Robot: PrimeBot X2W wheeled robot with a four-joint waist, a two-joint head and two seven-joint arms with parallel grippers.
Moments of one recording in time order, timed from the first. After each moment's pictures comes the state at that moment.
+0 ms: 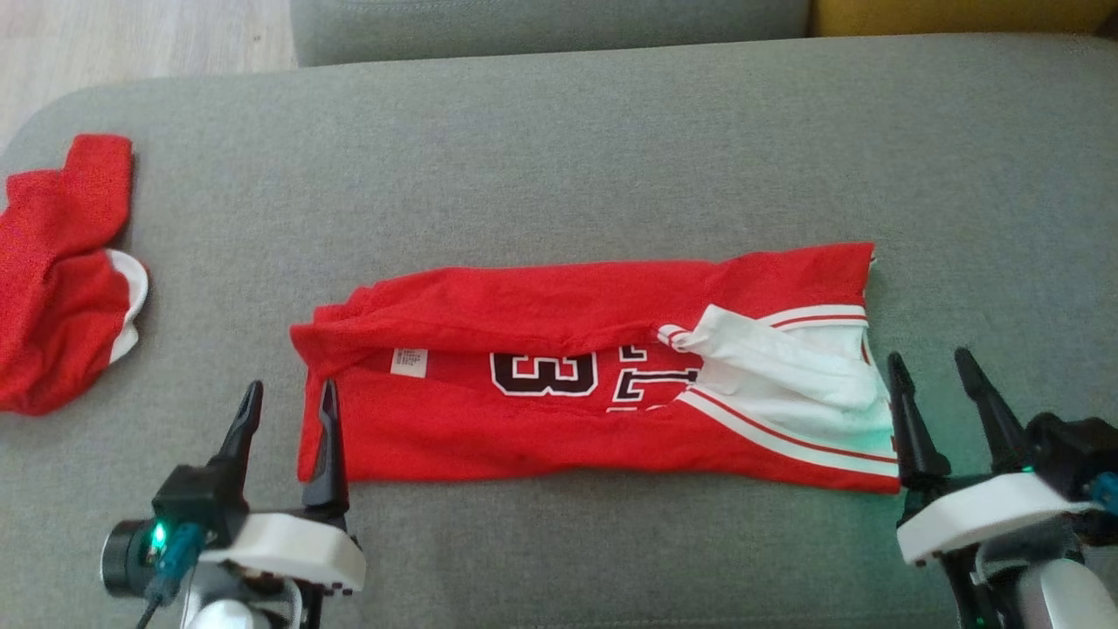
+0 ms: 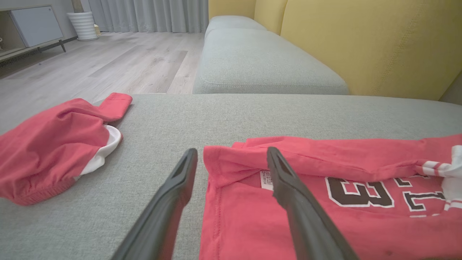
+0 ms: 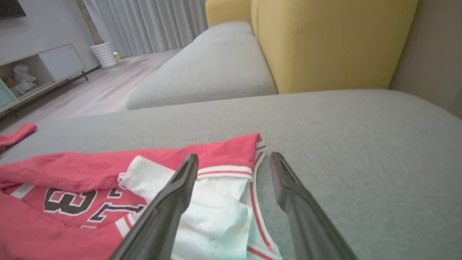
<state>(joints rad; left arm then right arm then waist) 0.04 0.27 -0.34 0.03 -0.33 0.27 -0.22 0.04 -0.13 0.01 0.05 0.24 0.12 -0.02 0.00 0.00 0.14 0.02</state>
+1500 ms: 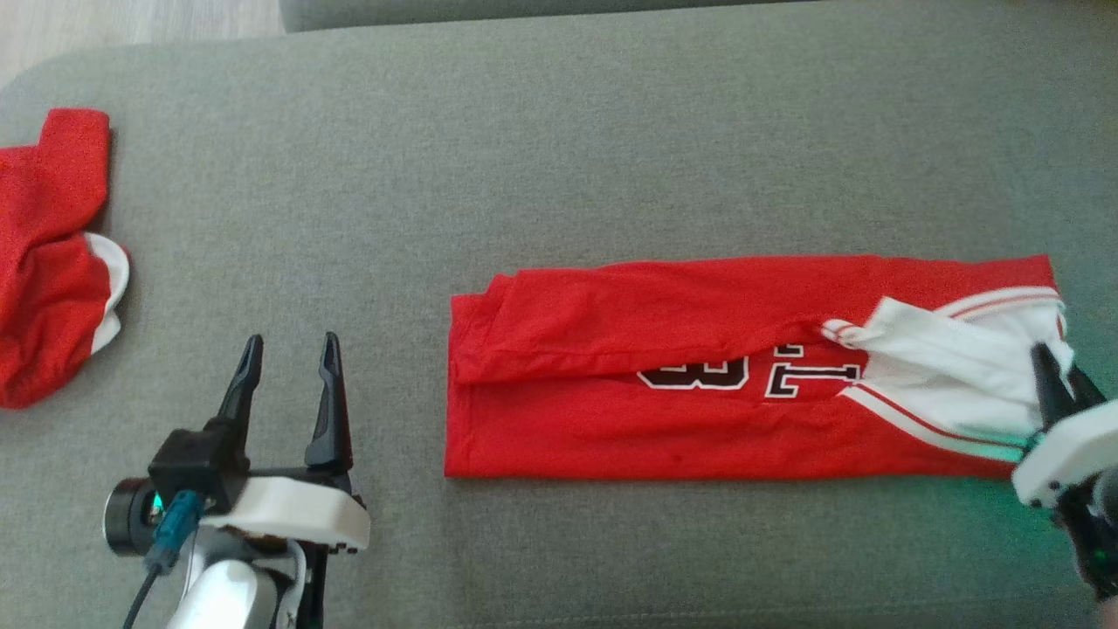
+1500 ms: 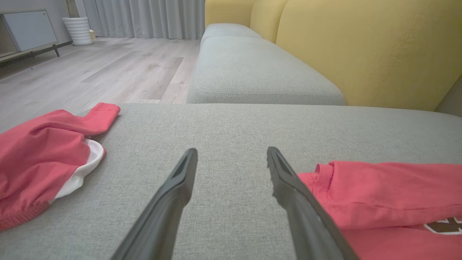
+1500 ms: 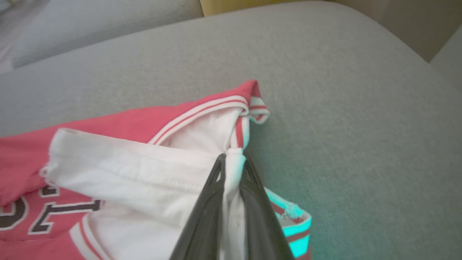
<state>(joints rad) -0.04 0.25 -0.34 0.05 -0.34 0.25 -0.25 -0.10 -0.24 -0.20 0.28 0.33 0.12 0.28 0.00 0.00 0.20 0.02</state>
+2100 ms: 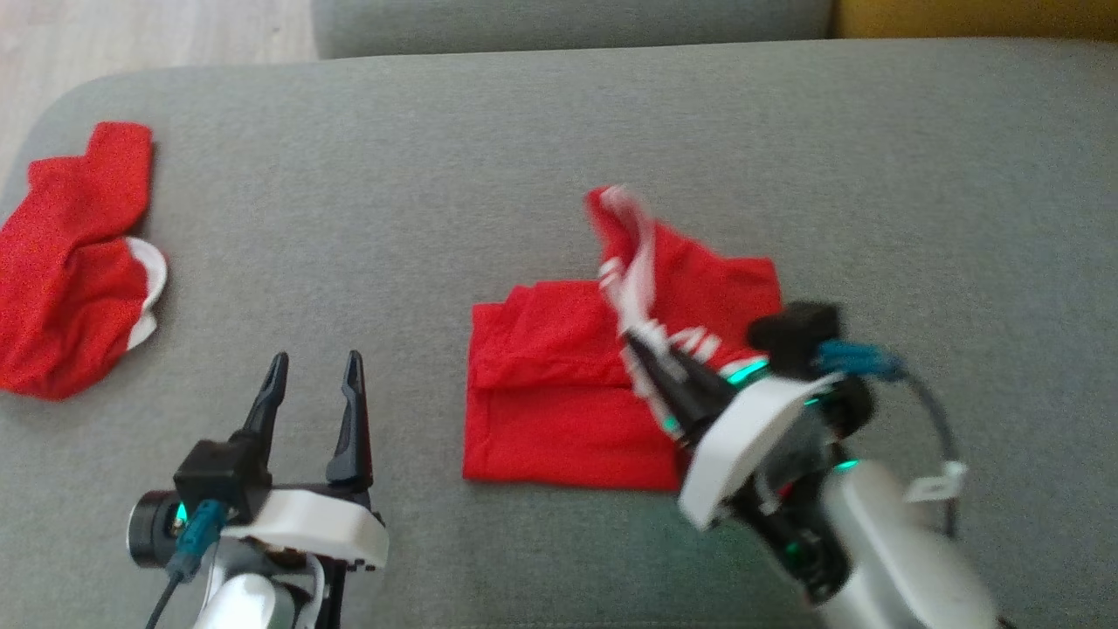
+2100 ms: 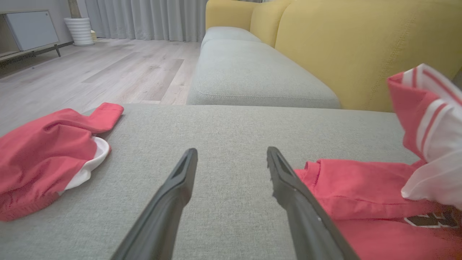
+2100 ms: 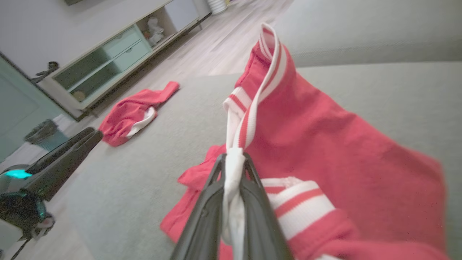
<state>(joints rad) -0.02 0.25 -0.37 0.04 -0.35 0.26 -0.23 -0.22 -0.07 0.40 0.04 0.43 0.12 0.37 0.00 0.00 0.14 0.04</state>
